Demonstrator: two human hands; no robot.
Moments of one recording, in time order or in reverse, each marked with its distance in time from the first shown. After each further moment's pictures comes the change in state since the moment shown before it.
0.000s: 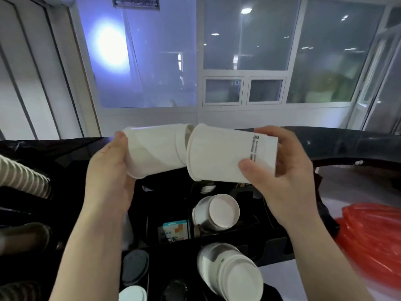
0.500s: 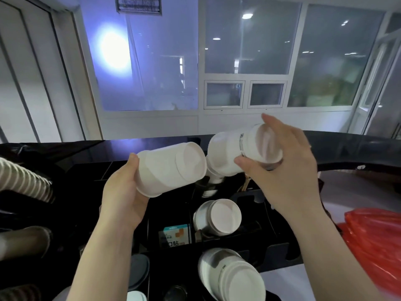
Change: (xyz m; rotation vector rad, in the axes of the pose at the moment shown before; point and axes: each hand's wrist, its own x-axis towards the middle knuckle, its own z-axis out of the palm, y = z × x) left_hand -0.002 -0.028 -0.010 -0.035 -0.033 -0.188; right_hand 0.022 0.010 -0.005 -0.577 0.063 -0.120
